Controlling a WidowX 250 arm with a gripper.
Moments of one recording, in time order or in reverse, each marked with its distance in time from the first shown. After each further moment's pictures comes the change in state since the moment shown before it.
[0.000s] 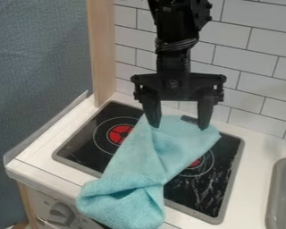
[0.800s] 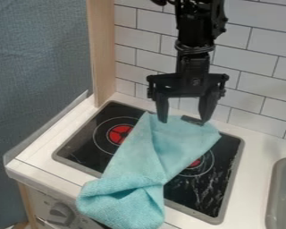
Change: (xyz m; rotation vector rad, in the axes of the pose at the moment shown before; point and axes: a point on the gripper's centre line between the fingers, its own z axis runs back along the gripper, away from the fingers) arm -0.043 0.009 -0.032 -0.128 -0.020 0.267
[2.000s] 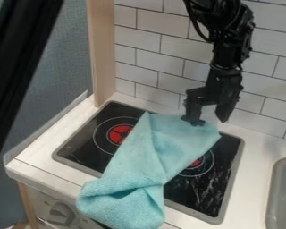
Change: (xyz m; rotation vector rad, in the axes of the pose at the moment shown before) arm -0.069 0.060 -0.074 -0.087 0.005 0.211
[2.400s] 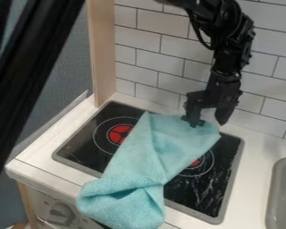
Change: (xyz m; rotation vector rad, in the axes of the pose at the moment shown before) arm -0.009 0.007 -0.017 -0.013 0.028 -0.045
